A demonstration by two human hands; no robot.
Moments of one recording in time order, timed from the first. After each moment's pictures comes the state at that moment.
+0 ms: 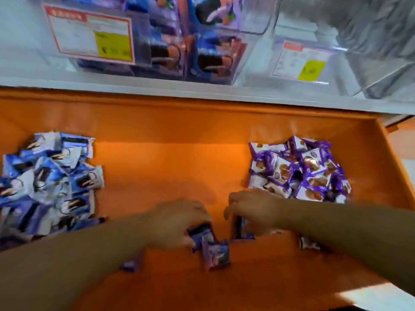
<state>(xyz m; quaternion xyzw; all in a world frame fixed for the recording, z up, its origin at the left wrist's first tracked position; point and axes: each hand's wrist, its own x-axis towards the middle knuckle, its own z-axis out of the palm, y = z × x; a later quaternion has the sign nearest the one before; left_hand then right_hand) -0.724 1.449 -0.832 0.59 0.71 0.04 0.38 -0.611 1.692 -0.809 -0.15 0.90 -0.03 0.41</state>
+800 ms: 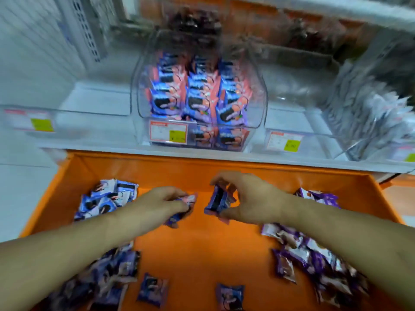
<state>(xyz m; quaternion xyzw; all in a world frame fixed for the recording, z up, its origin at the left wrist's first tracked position) -0.772 1.391 -0.682 0.13 0.76 0.48 0.42 -0.688 1.632 -0.649 -0.01 0.95 -0.28 0.15</state>
